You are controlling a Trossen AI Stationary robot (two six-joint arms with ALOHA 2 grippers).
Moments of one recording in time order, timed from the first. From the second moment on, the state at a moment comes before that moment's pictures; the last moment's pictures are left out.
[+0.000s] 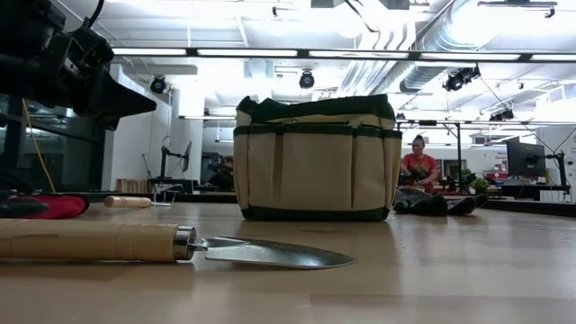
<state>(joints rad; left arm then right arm) 0.11 0.14 0.02 0.00 -0.09 -0.14 0.30 1.64 1.78 -0.63 1.23 -0.02</state>
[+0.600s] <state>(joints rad) 0.11 0.14 0.02 0.00 -0.09 -0.14 0.31 1.76 1.78 -0.77 1.17 0.16</state>
